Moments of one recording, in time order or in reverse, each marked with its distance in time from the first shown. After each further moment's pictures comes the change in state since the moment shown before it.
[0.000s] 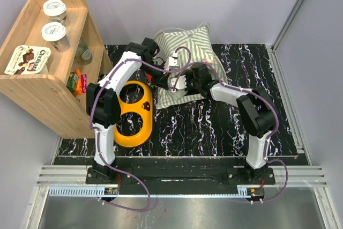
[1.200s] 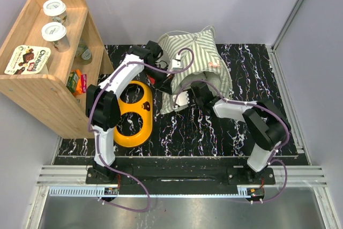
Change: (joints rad) left arm -0.040 -0.043 -0.076 0.039 0.034 -0.127; right arm 0.125 -0.204 -0.315 0.080 0.253 0.007
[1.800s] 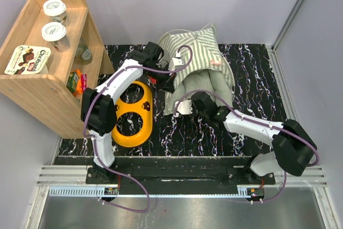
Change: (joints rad) left arm -0.024 -0.094 -0.152 0.263 -0.058 -0.265; right arm 0.155 -0.309 -0.094 -0.358 0.145 0.364
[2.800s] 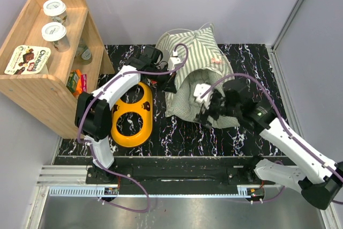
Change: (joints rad) left arm -0.006 -0.098 -0.170 0.238 -0.034 -0.236; right arm -0.152 -0.410 0.244 -0.409 -0.691 0.573
